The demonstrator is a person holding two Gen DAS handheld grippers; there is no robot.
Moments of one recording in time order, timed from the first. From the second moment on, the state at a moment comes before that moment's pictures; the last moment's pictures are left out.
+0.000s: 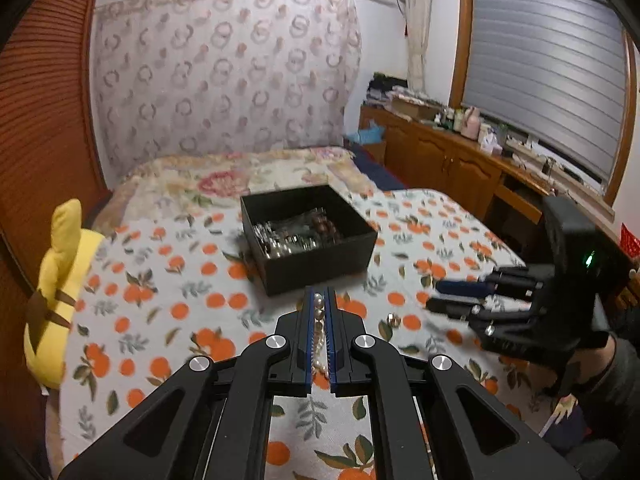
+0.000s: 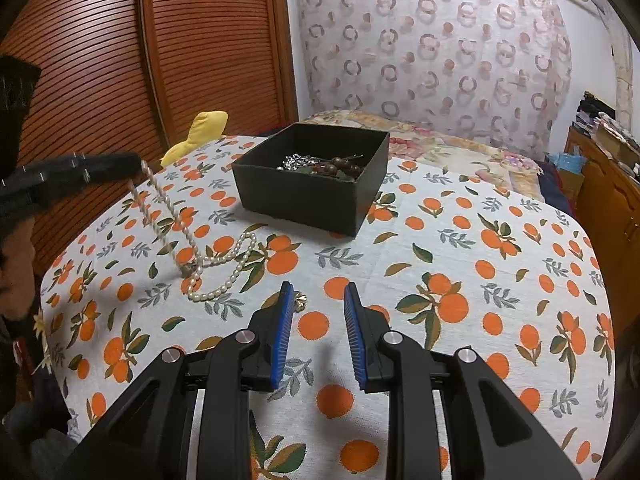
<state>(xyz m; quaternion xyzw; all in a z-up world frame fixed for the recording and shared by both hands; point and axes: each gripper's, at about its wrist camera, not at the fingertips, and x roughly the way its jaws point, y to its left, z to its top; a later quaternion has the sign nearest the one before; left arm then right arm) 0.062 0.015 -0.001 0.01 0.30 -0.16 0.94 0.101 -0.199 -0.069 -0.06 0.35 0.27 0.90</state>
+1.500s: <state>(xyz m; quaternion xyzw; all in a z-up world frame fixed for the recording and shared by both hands) 0.083 0.003 0.091 0.03 0.22 -0.14 0.97 0.122 -0.173 -0.026 -0.11 0.34 0.31 0.88</state>
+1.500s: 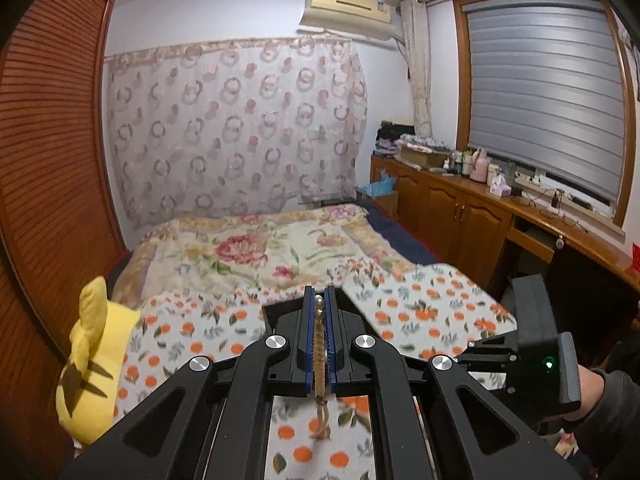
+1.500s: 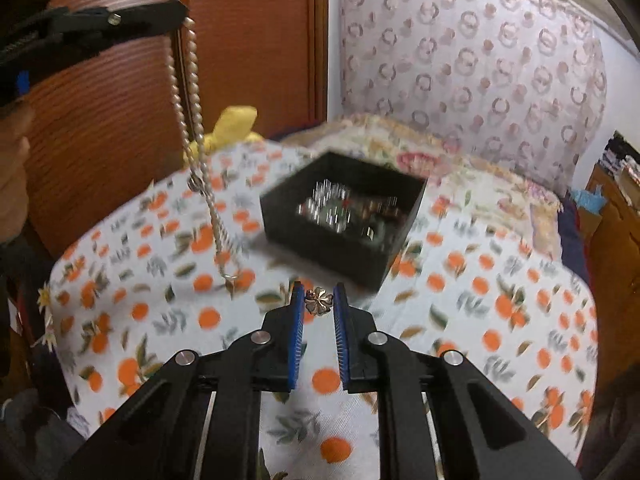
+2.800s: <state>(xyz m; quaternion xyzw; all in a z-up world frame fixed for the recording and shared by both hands) 0.195 -0.003 0.053 -0.01 0.28 -0.11 0.95 0.232 -0.166 -0.027 -0.04 0.35 0.31 0.88</state>
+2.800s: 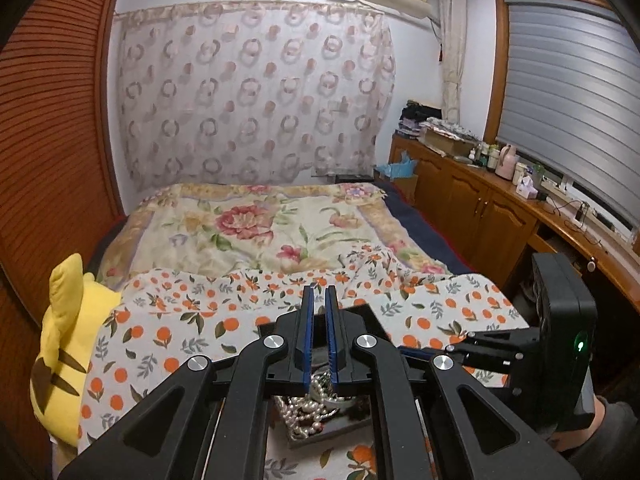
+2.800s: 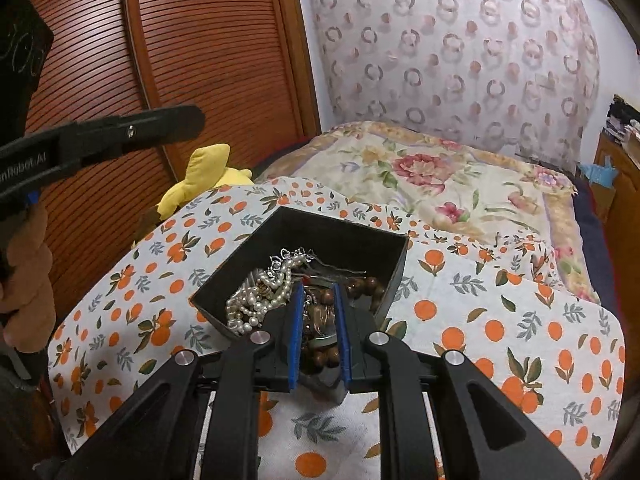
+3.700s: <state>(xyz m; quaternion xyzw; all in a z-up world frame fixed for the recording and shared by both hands) 0.087 0.004 0.033 0.03 0.24 -0.03 0.97 0.118 -0.212 0.006 -0.02 0.27 0.20 0.94</state>
